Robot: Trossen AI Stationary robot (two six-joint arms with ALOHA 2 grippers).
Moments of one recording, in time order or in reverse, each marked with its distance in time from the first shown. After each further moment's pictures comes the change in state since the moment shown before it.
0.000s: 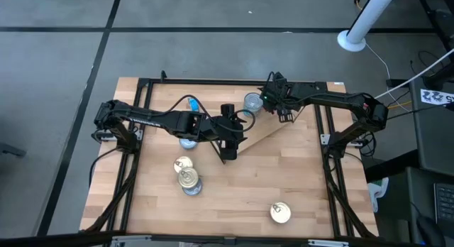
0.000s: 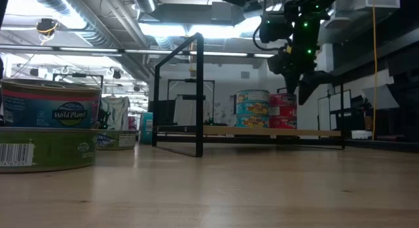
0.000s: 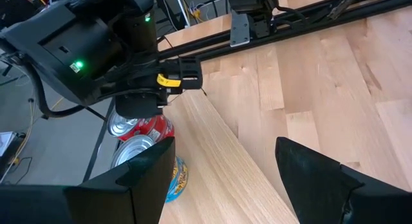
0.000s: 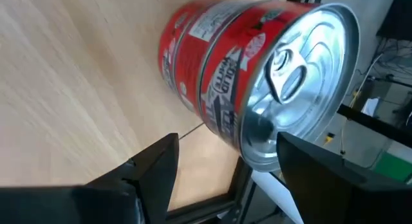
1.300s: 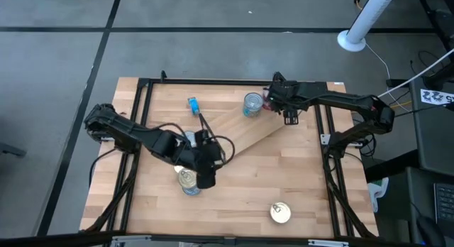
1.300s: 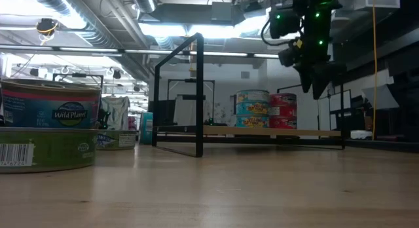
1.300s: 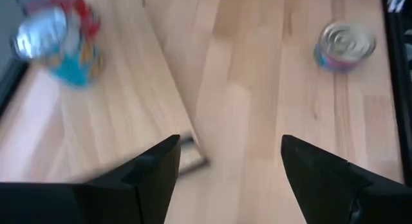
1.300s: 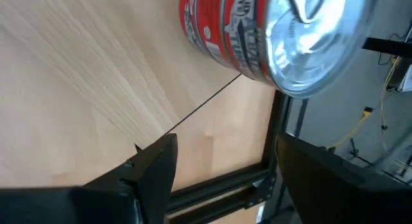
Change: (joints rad) left arm -0.260 -0.076 0.000 -0.418 0.000 -0.635; right arm 0.002 -0.076 0.001 -0.169 -0.045 0.190
